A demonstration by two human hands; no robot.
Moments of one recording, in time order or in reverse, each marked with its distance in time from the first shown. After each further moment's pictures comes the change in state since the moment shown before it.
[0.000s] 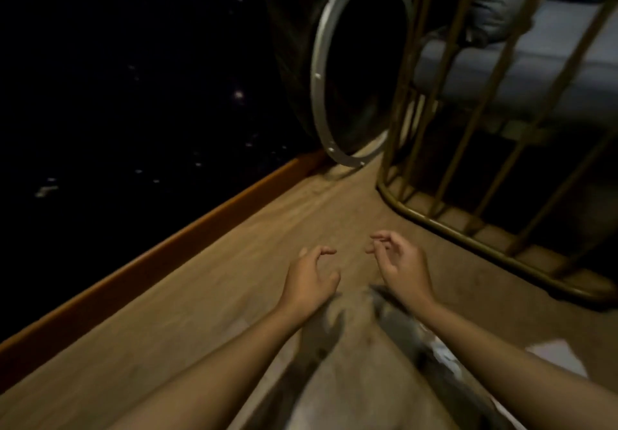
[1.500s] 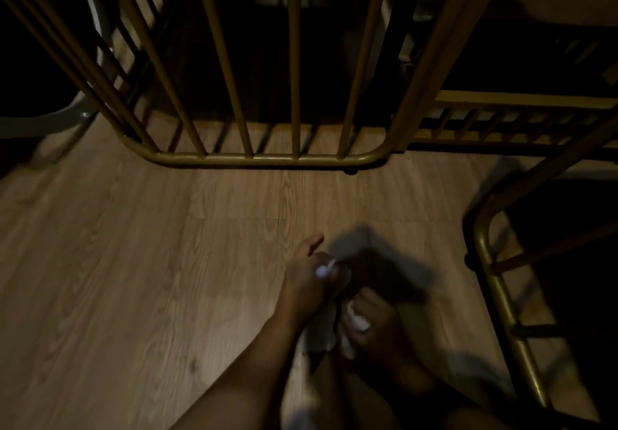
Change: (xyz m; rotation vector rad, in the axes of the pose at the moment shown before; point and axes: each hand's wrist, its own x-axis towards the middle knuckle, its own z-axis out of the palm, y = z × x) left_hand 0.004 0.075 0.332 -0.233 -0.737 0.338; right_hand -0.212 0.200 -0.142 -0.402 0.397 0.156
